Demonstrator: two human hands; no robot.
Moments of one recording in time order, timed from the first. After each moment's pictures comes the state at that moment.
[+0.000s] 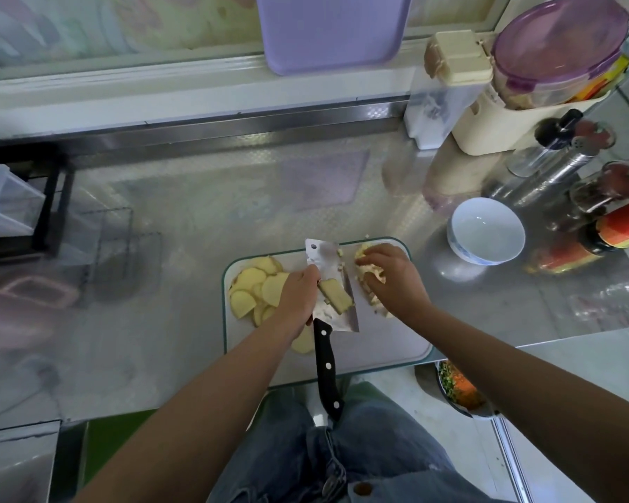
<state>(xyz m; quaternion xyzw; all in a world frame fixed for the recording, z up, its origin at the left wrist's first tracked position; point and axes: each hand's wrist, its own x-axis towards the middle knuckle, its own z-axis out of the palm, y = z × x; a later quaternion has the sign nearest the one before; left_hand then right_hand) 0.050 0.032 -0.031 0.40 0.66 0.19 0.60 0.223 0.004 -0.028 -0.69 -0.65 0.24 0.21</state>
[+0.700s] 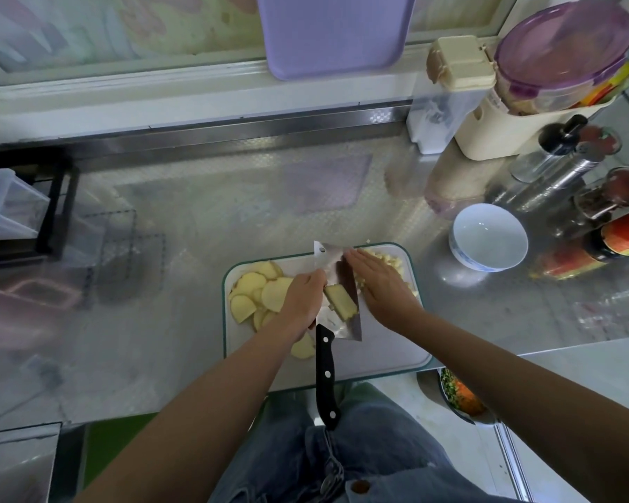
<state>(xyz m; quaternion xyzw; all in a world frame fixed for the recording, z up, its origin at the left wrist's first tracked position) 0.056 0.034 -0.026 0.47 0.65 0.18 0.57 0.218 0.006 -0.042 -0.63 -0.73 0.25 0.11</state>
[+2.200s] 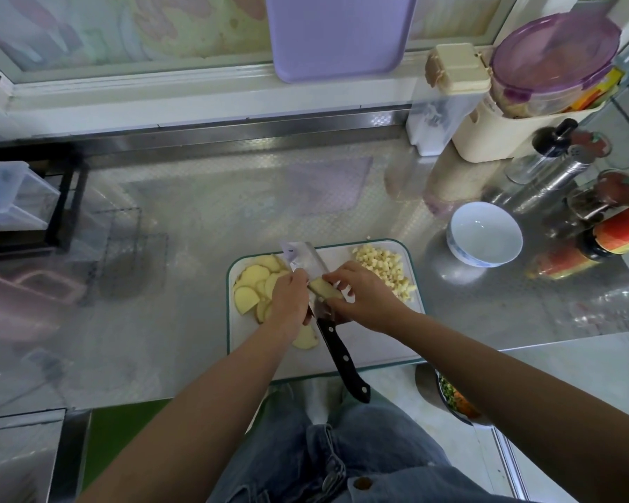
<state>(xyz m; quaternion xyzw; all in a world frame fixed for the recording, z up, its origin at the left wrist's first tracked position) 0.040 0.018 -0.027 0.34 0.69 0.27 0.58 0.184 -0.007 -0.020 -0.59 -0.71 0.33 0.18</state>
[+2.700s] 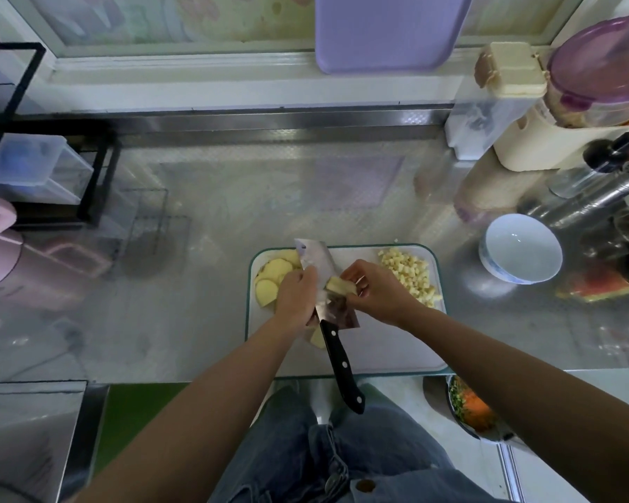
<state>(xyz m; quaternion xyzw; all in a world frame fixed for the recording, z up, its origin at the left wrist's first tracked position) 0.015 0.024 -0.032 0.40 0.72 0.25 0.52 0.177 0.017 -0.040 -0.60 -0.68 0.38 0.16</state>
